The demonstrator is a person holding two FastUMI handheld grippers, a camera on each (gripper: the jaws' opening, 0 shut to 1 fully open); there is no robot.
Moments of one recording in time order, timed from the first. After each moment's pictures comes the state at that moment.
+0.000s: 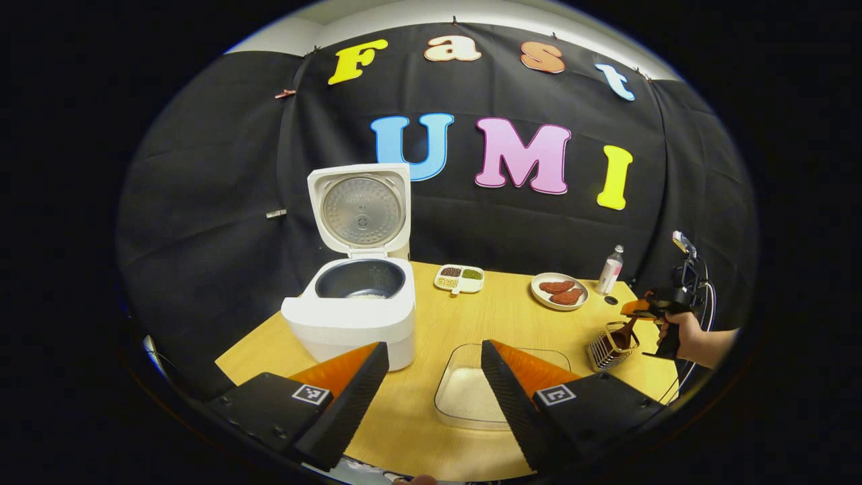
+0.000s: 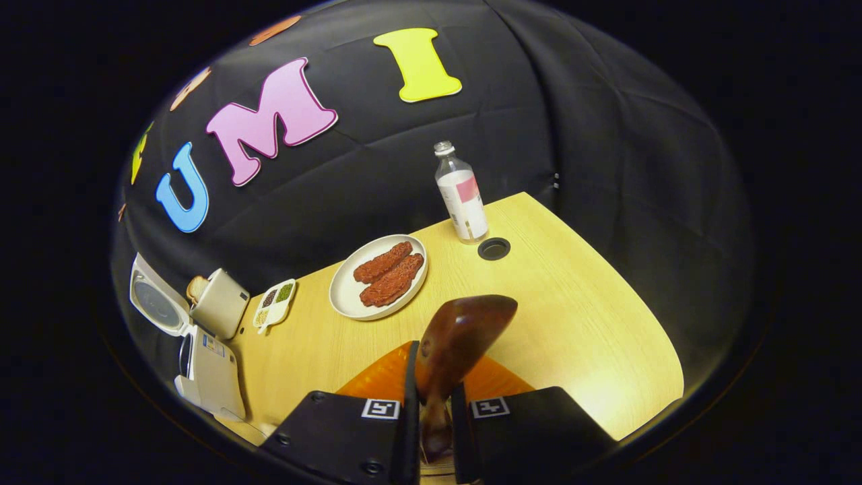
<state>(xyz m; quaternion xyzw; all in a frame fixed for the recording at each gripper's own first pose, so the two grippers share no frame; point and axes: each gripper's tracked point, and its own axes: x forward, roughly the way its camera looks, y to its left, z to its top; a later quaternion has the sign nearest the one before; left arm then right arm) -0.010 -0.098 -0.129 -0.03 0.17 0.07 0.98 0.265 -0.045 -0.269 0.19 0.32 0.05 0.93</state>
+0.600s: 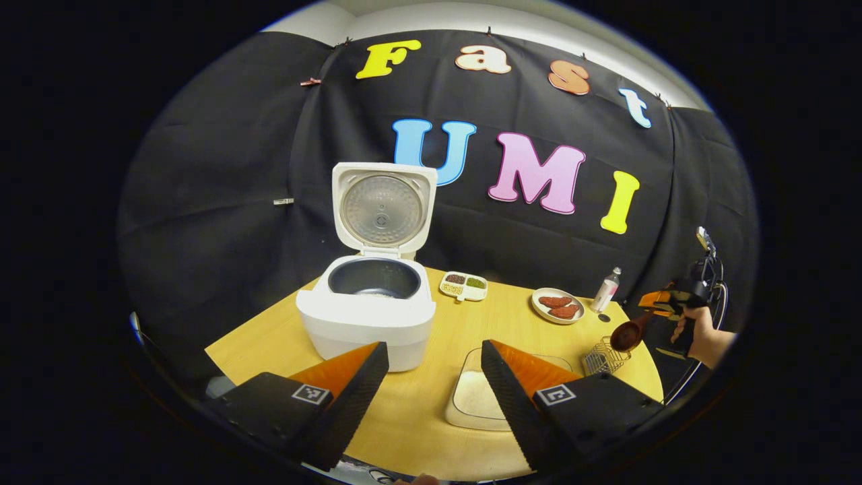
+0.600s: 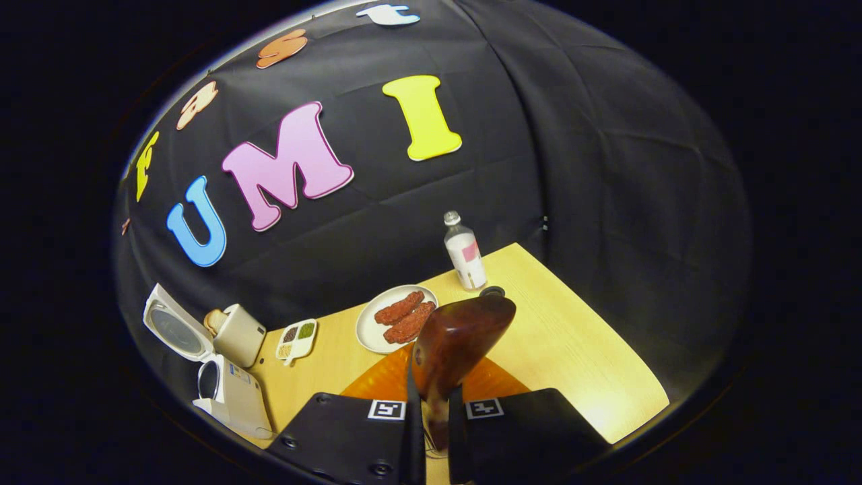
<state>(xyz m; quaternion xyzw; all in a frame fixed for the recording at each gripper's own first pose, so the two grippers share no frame) -0.028 -0.043 -0.123 -0.09 0.14 0.06 0.98 0.236 -0.054 -0.152 0.20 0.22 0.01 0.95</state>
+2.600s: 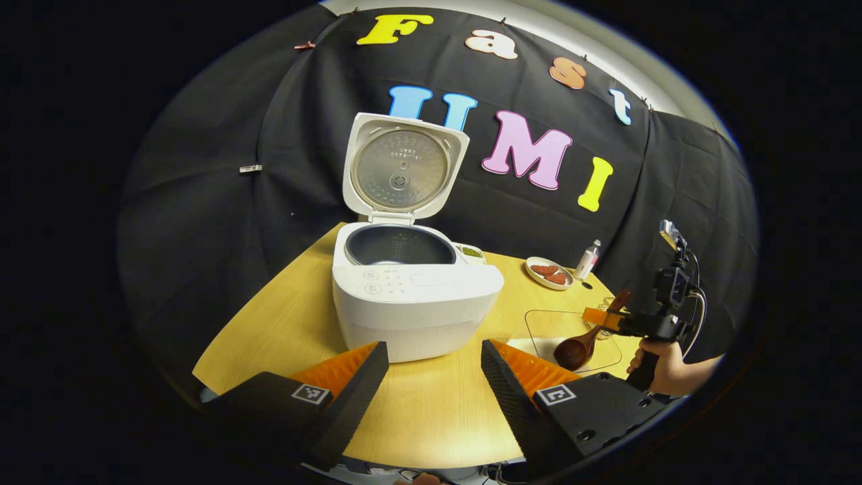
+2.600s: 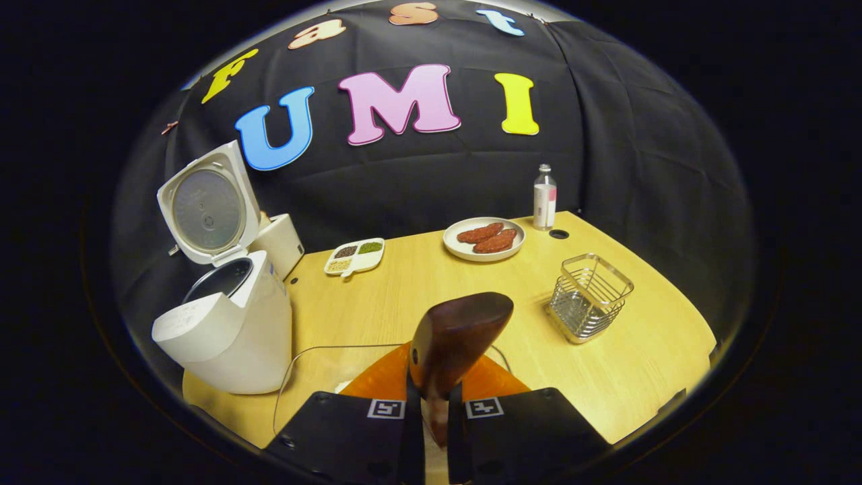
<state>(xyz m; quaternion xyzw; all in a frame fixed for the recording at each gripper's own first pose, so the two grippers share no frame) -0.021 0.088 -0.198 -0.10 0.19 -0.07 0.98 0.067 0.198 -0.245 0.09 0.24 0.06 0.97</state>
